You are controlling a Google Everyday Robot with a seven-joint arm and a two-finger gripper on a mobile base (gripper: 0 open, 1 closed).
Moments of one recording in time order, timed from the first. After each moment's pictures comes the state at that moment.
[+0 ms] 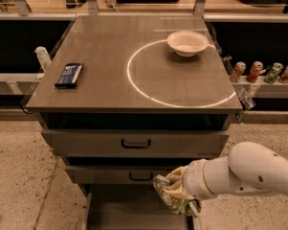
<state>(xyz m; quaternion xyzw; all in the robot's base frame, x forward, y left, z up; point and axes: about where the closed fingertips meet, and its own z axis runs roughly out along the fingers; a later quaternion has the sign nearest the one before) 0.393 -0.079 0.629 -0.58 0.73 0.21 0.30</state>
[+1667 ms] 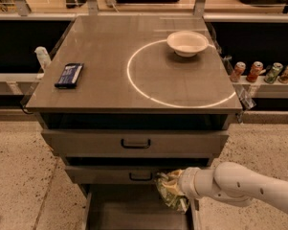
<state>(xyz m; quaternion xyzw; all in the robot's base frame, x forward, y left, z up) 0.466 -0.095 0.488 -0.48 0.78 0.21 0.35</state>
